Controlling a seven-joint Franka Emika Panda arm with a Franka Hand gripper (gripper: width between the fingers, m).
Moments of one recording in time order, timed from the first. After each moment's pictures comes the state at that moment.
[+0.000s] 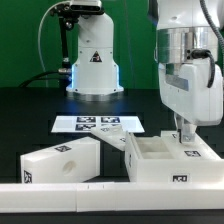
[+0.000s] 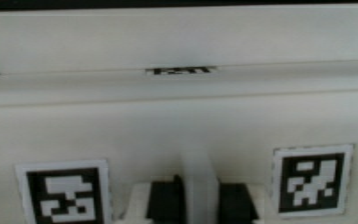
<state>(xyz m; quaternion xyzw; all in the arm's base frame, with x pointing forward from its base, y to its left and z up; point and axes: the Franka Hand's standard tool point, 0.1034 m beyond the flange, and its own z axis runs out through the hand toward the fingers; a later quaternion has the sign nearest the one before) 0.593 0.104 0.059 -0.69 0.72 -0.03 0.06</state>
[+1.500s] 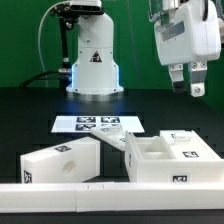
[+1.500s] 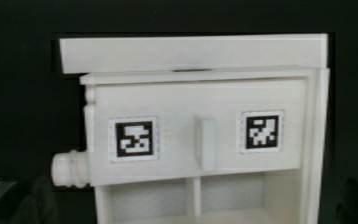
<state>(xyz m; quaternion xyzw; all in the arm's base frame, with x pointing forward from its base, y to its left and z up) 0.570 0.102 0.131 -0.72 0.69 -0.02 0.11</state>
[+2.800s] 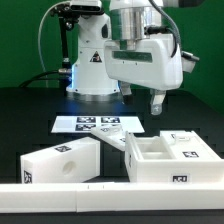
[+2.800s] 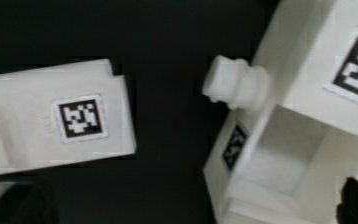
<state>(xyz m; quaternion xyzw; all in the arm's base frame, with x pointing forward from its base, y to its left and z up) 0.504 0.048 0.089 -0.82 0.57 0.00 0.05</state>
